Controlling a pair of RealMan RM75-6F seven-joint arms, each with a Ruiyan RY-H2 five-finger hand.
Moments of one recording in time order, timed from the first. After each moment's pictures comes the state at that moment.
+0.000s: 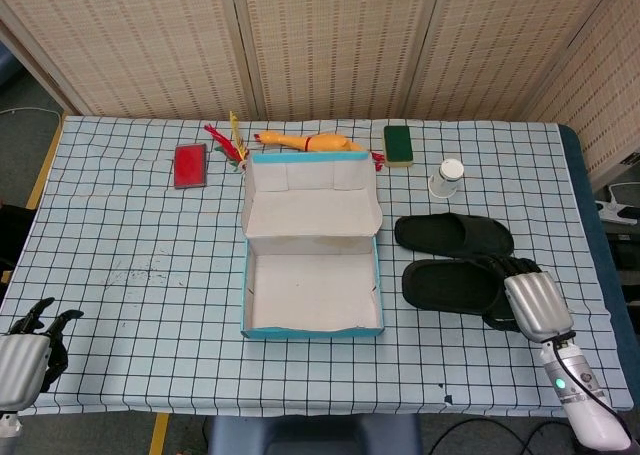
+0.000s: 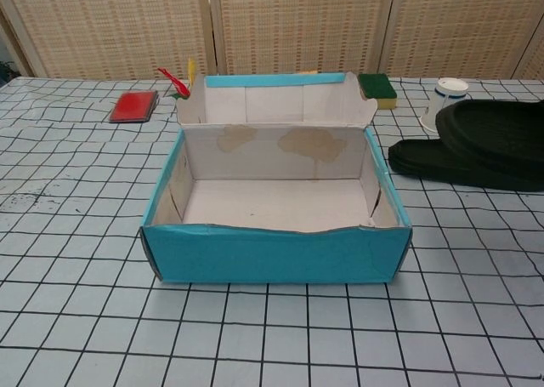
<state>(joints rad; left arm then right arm) -0.03 -1.09 0.01 -1.68 1.60 1.55 0.19 0.28 -1.06 0.04 -1.83 -1.41 1.31 -0.23</state>
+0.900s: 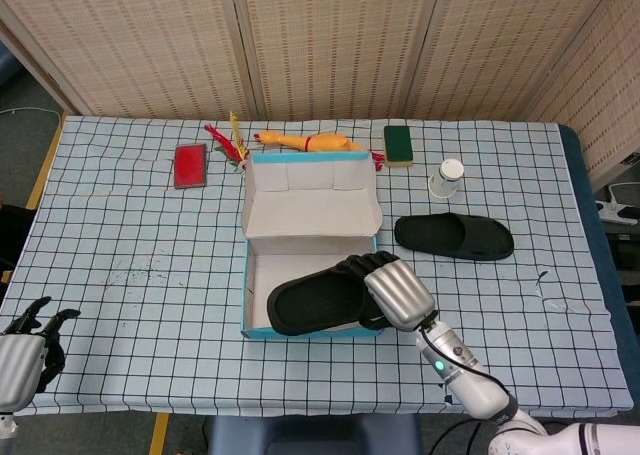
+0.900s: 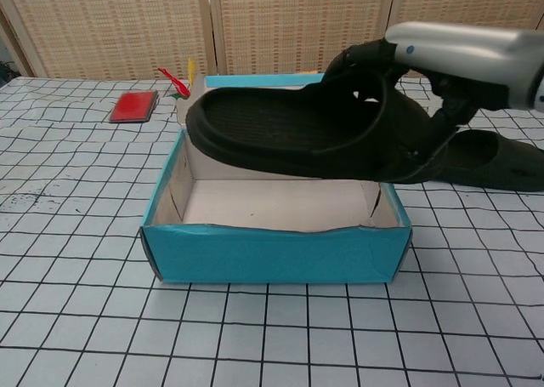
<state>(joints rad) -0.02 -1.08 0.01 -1.69 1.60 1.56 0.16 0.61 -1.33 0.20 -2.06 -1.14 1.06 -0.60</state>
